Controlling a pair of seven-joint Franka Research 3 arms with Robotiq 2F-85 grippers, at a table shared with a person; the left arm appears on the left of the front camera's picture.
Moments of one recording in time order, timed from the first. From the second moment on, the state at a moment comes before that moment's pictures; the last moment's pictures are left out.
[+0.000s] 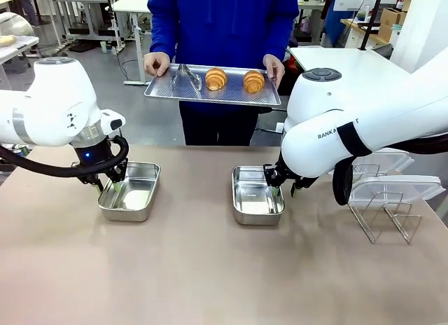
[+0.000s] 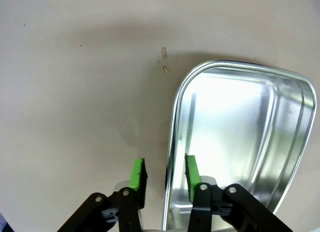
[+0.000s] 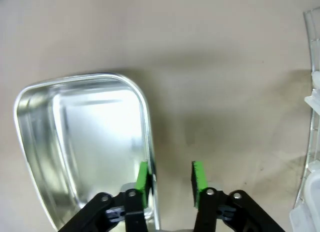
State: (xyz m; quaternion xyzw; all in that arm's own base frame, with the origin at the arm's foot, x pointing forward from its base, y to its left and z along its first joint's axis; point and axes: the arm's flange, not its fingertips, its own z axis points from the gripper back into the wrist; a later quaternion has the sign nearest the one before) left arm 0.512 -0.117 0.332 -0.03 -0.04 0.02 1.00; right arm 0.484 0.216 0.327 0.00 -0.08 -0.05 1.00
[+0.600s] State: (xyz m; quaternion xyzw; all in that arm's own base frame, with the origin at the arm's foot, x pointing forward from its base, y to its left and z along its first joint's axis) left arm 0.512 -0.116 0.334 -0.03 -0.04 0.03 1.00; right arm 0.485 0.215 0.327 0.01 -0.07 -0.07 1.00
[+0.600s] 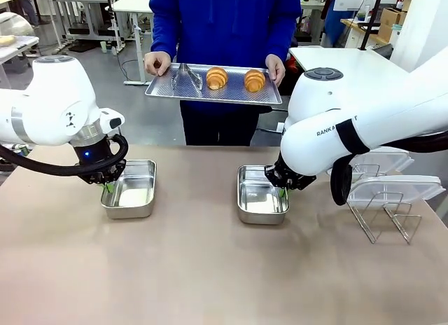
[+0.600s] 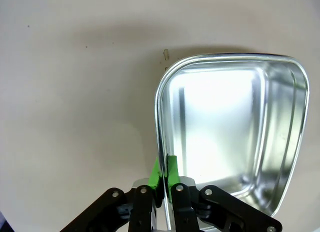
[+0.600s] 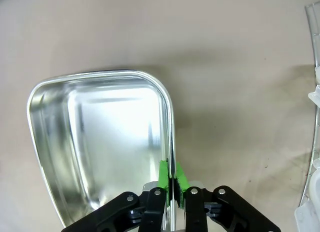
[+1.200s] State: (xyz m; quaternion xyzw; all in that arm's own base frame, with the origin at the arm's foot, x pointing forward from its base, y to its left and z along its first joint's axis) left arm 0.514 -0.130 0.387 -0.04 -0.05 0.03 1.00; right arm 0.488 0.209 0.364 0.02 -0.05 -0.06 1.00
